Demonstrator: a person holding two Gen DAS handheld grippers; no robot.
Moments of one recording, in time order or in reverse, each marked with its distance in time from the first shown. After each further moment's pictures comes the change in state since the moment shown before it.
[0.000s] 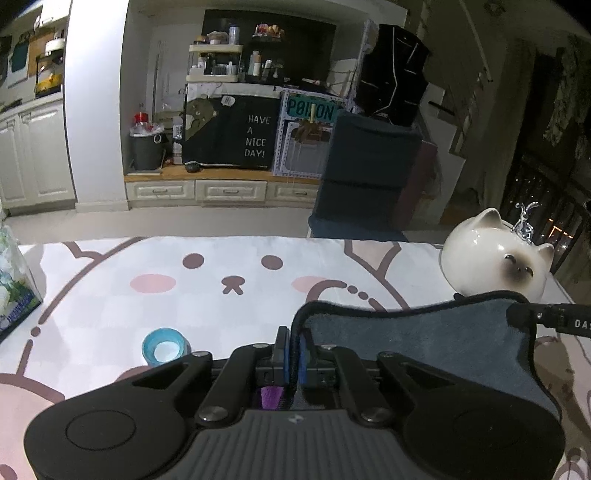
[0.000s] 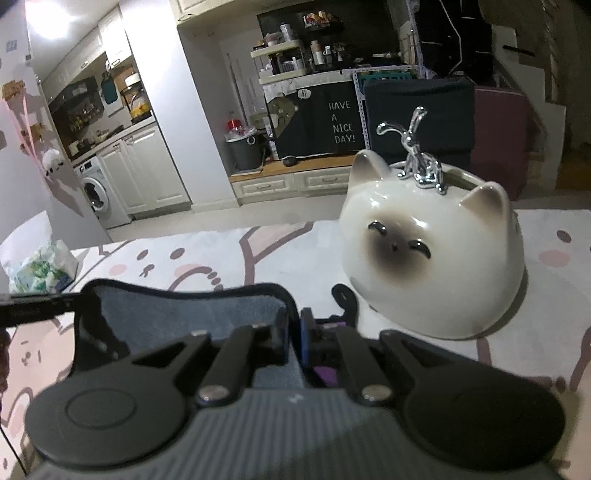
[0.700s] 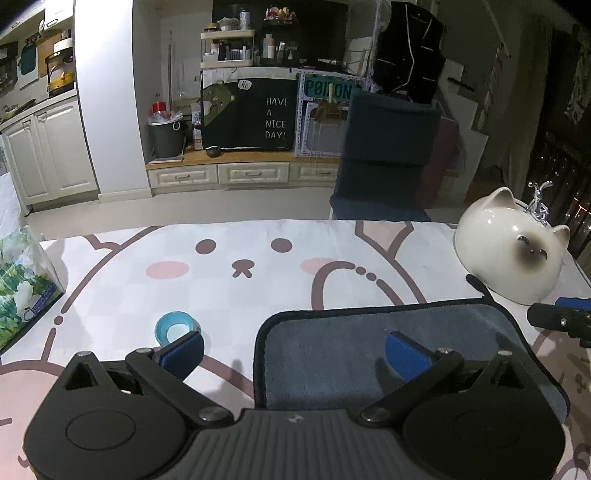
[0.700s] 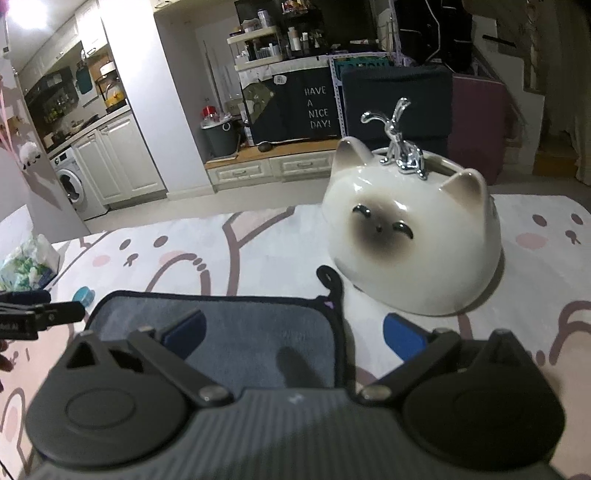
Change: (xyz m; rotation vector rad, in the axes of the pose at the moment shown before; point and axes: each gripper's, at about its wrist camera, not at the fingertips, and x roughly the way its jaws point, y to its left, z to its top) left arm -0.006 -0.022 0.004 0.018 0.079 0.099; right arm -0.003 0.011 0.003 0.021 0.062 -0.094
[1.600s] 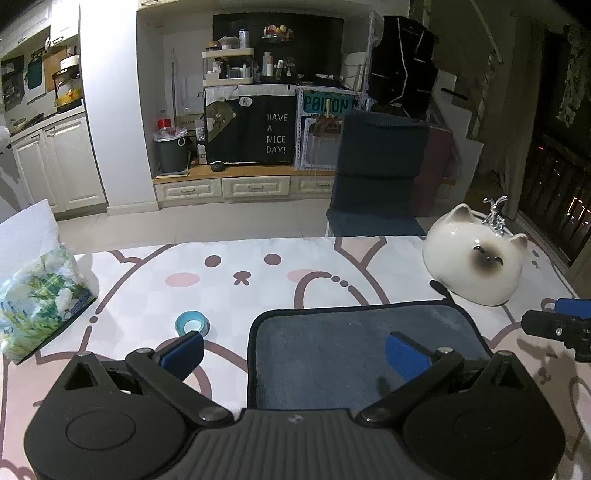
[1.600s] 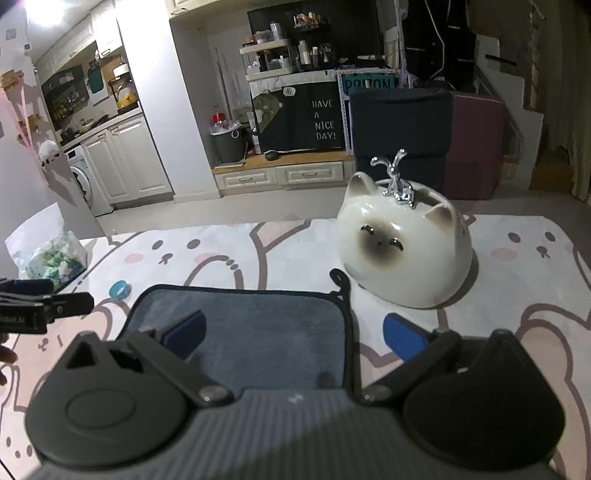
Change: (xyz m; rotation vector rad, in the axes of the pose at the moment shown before) left arm -0.083 -0.025 0.000 0.007 -0.033 0.018; right arm -0.074 0.030 -0.005 -0.039 -0.029 -0.004
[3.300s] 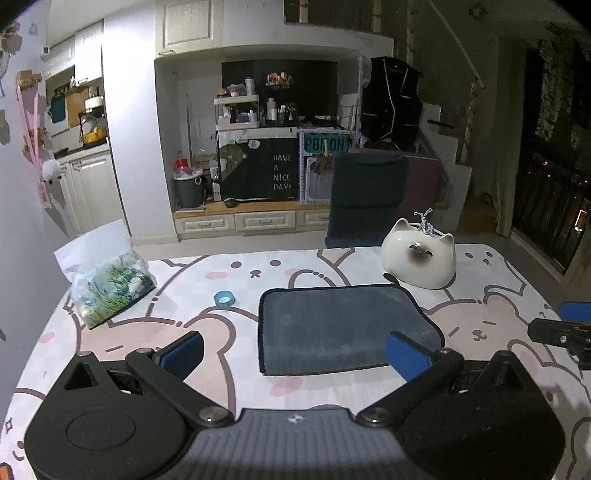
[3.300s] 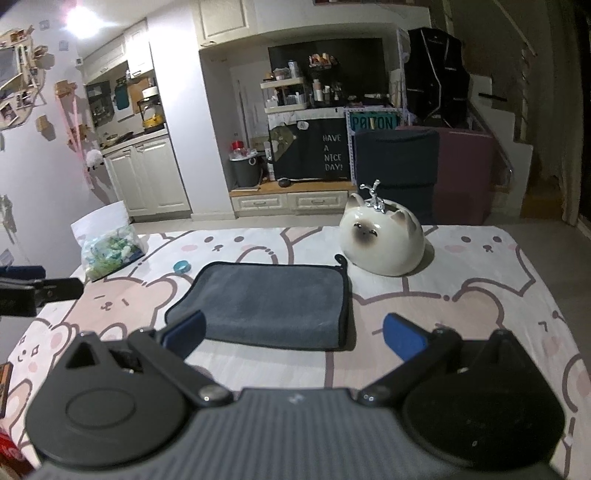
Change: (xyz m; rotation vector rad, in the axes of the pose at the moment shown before) left arm -0.202 -0.035 -0.079 0.031 -0.132 0.050; right arm -0.187 0.032 -0.088 -0.048 -0.109 0.012
